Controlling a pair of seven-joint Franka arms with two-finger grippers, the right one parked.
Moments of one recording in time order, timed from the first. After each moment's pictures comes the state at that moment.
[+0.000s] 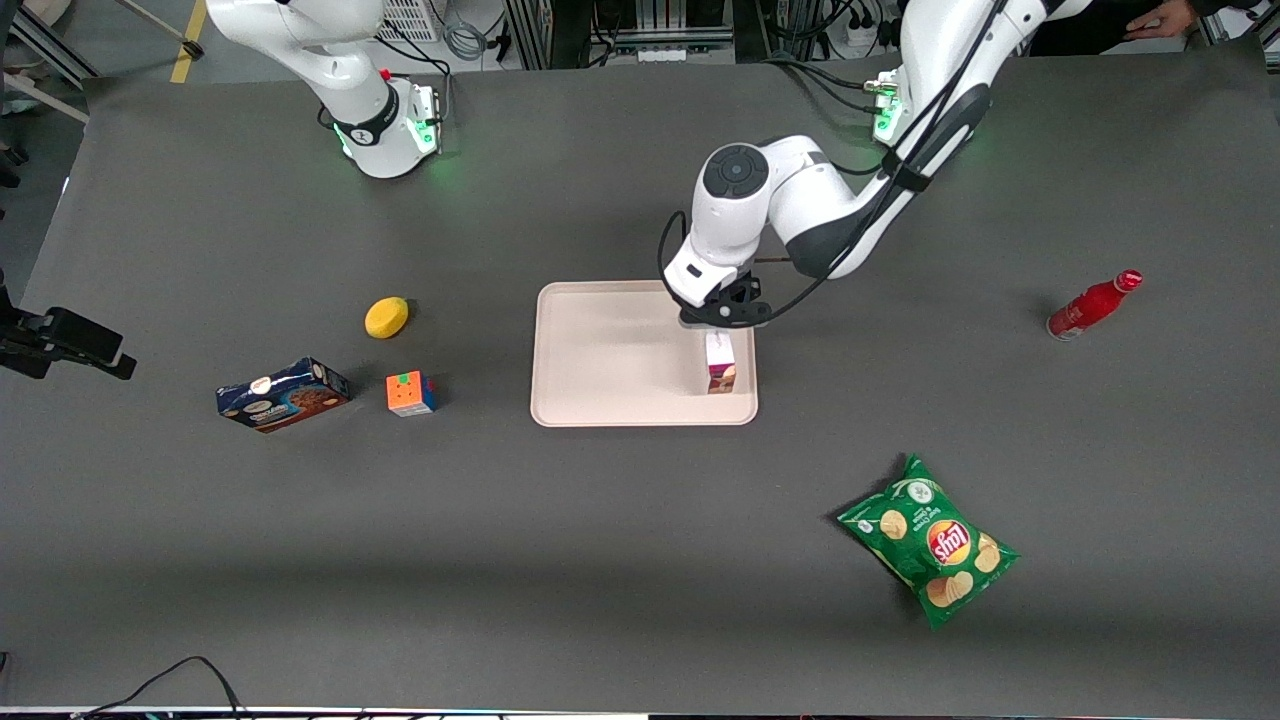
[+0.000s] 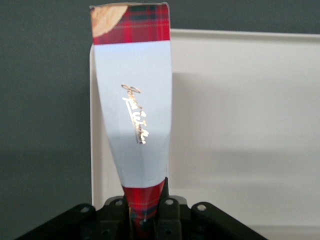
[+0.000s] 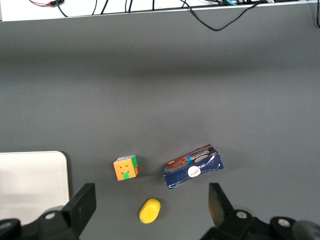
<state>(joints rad) -0.04 0.47 -0.78 -2.05 0.49 2.39 -1.16</state>
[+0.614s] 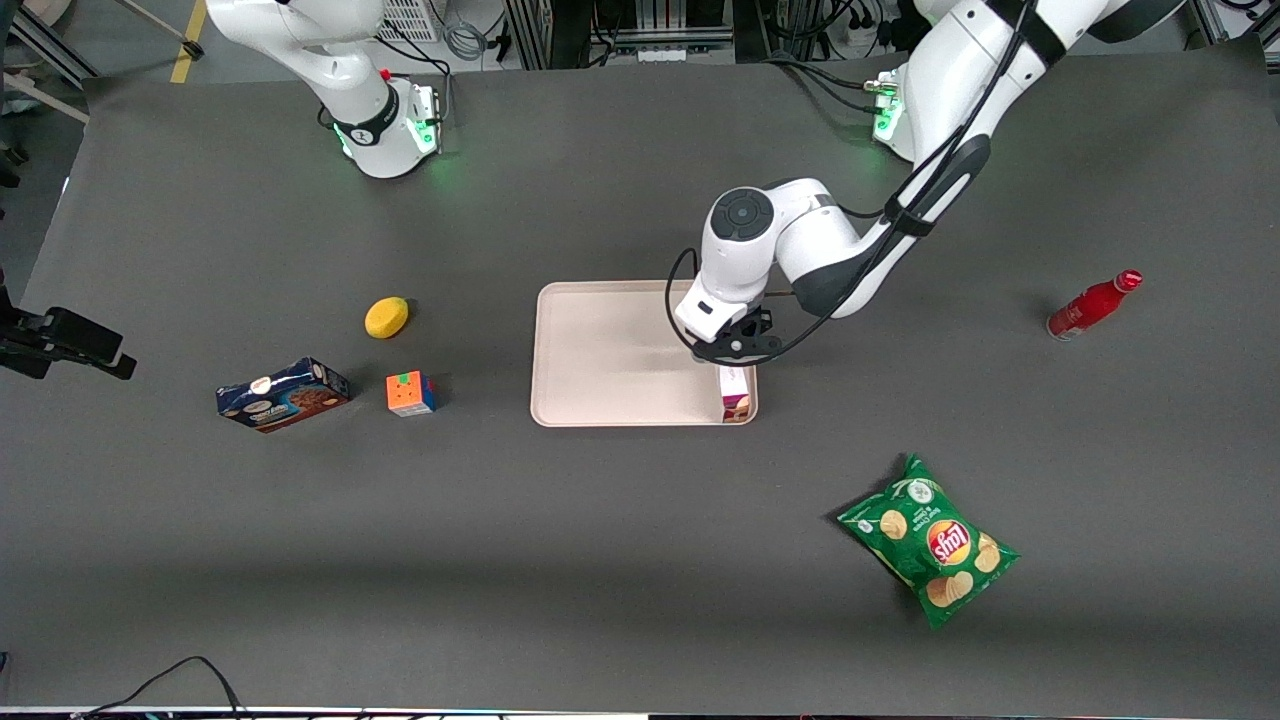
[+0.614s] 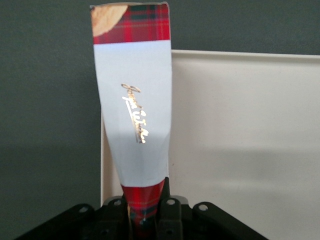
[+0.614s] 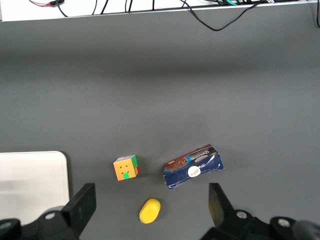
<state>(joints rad) -0.04 0.58 -0.73 -2.00 0.63 2.39 -1.21</state>
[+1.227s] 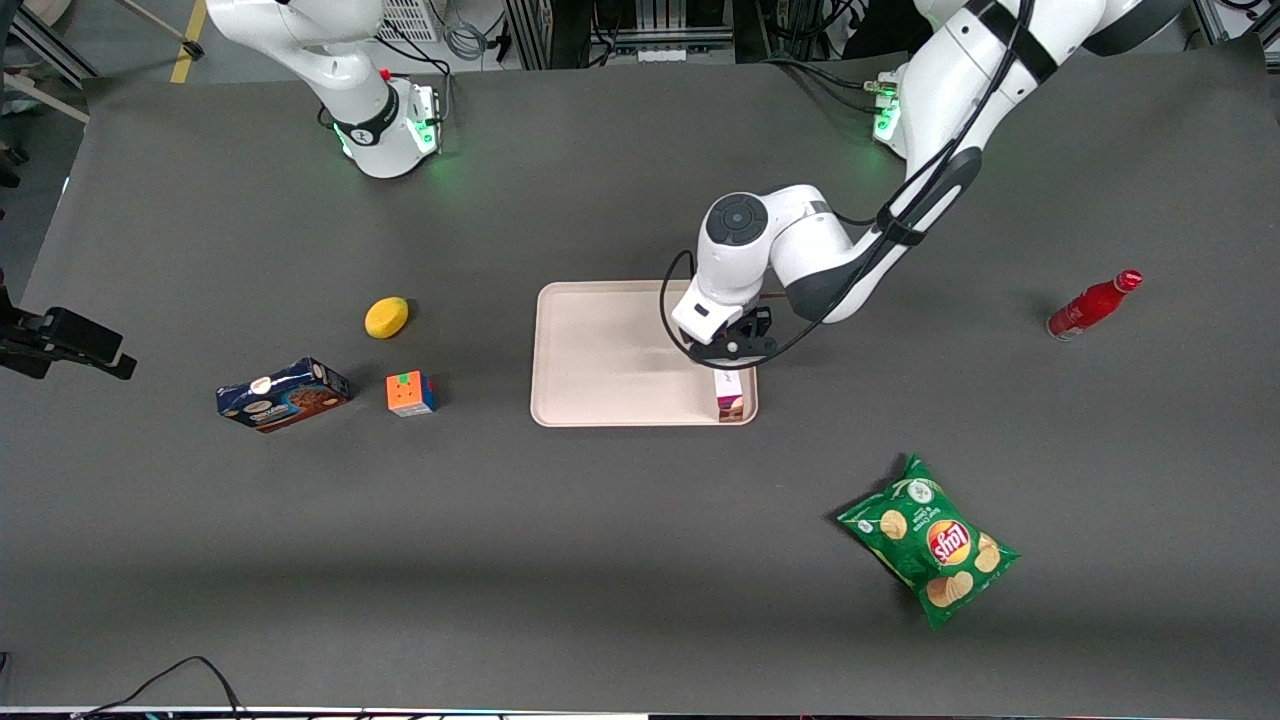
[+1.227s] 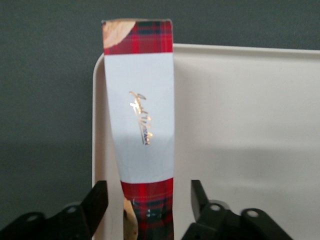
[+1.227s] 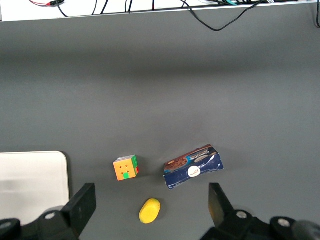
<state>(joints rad) -0.05 0.61 -0.73 -1.98 0.65 2.39 -1.24</state>
